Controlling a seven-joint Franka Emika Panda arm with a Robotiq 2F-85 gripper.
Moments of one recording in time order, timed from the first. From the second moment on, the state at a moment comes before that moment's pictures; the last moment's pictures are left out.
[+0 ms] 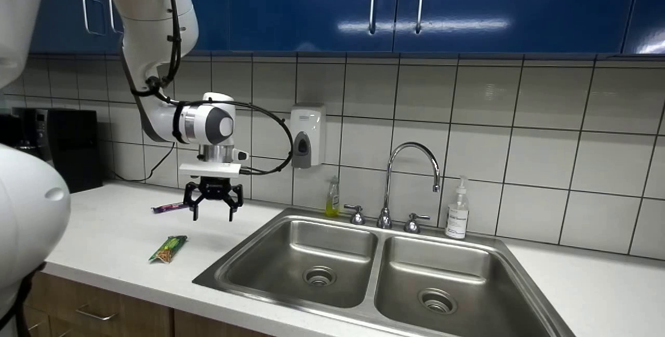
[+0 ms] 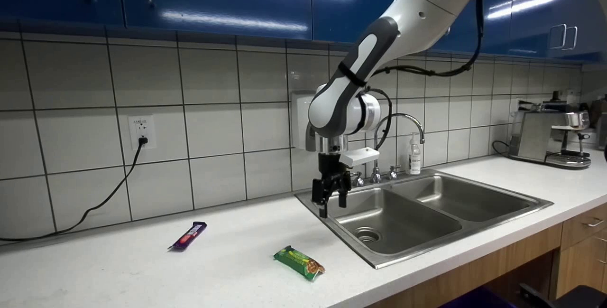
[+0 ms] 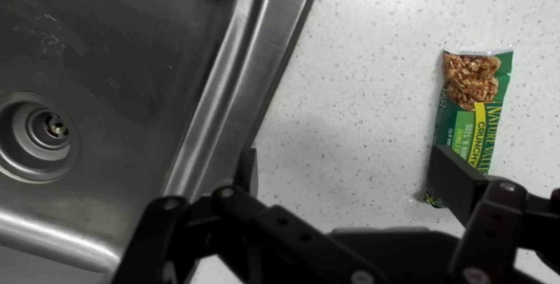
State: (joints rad) arm 0.11 0.28 0.16 -2.18 -0.02 2.42 -0.25
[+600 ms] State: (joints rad) arm 0.05 0.10 0.06 -2.38 -0.02 2.42 -0.24
